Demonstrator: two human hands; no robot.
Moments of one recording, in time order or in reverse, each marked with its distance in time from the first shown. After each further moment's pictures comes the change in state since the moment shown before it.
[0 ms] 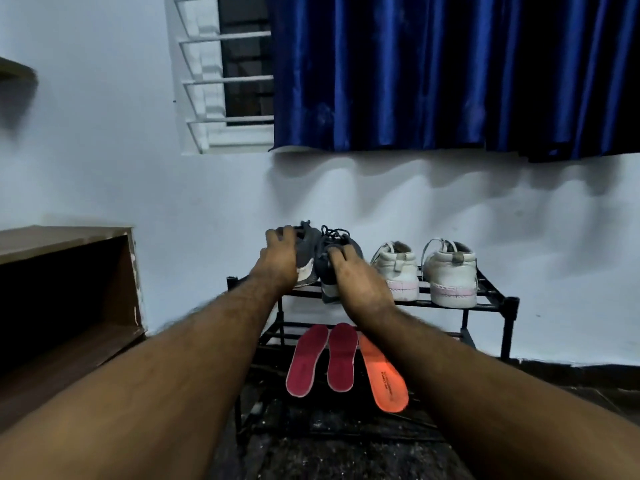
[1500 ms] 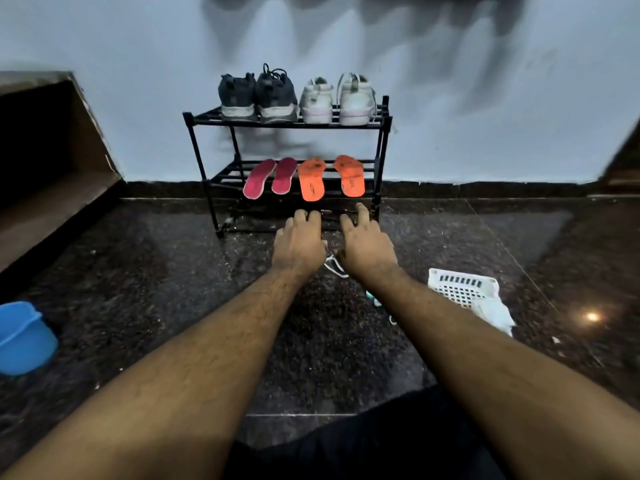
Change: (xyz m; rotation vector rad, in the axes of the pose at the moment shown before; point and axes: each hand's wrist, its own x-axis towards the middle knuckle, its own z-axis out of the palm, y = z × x) left_hand -0.368 0.149 0.039 0.140 -0.276 0.085; right_hand -0.355 0.022 -0.079 -0.078 -0.366 0.272
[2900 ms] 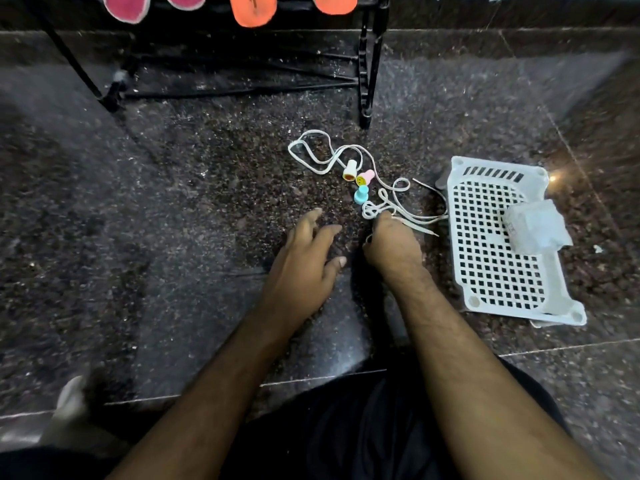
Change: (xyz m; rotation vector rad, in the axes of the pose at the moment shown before) left_hand -0.065 -0.021 0.215 -0.469 -0.284 0.156; right_hand -0.024 0.096 0.226 0.145 -0.414 0.523
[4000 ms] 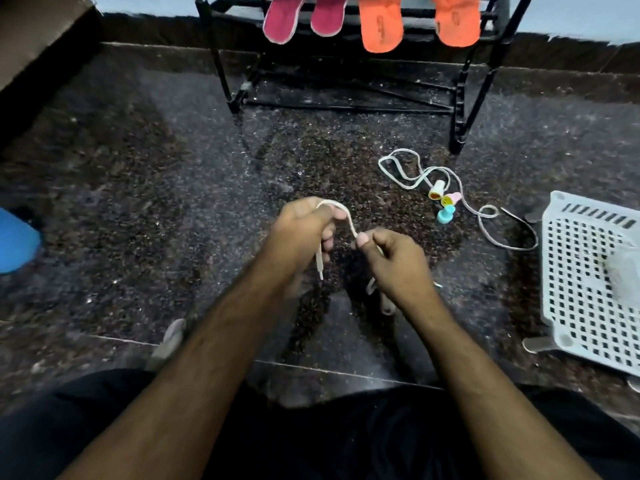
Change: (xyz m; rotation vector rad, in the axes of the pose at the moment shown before) left_hand -0.030 -0.011 -0.124 -0.919 0.196 -0.614; right_hand -0.082 -0.090 0.008 0.688 -0.052 -0.492
